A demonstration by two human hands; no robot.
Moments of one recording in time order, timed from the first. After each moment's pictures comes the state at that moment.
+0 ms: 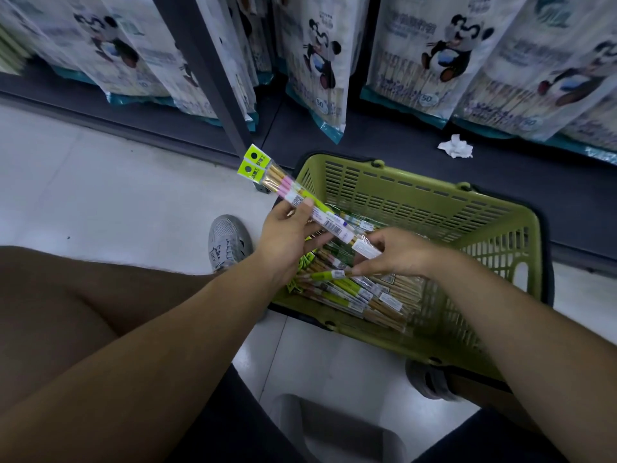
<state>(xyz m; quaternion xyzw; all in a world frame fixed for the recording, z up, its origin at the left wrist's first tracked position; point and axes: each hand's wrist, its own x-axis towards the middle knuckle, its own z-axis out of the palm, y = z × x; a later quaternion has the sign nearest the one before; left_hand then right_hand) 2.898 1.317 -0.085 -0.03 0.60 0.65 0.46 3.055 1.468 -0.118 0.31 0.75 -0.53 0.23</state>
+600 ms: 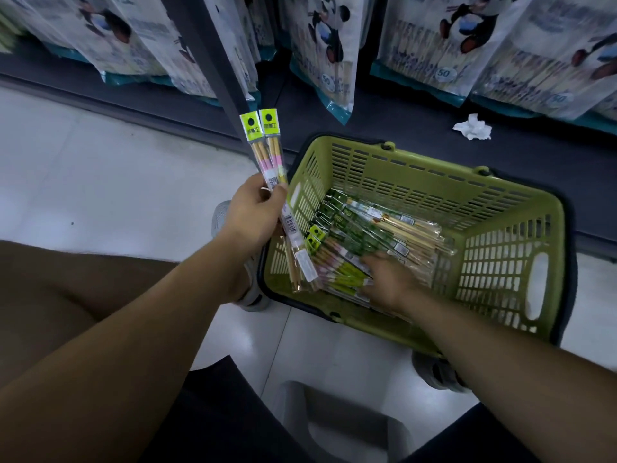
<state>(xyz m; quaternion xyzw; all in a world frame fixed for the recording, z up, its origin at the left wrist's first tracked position) 2.847 1.290 -0.091 0.15 0.81 0.45 0.34 3.081 1.409 -0.214 0.32 0.85 -0.31 0.27</state>
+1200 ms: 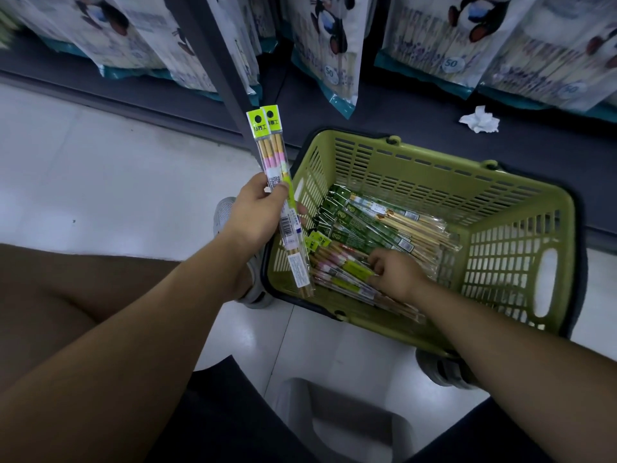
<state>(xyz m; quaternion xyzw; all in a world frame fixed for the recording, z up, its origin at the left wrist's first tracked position) 2.848 1.290 -0.091 0.10 0.74 0.51 0.41 3.085 1.416 -0.212 0.36 0.82 -0.38 0.22</state>
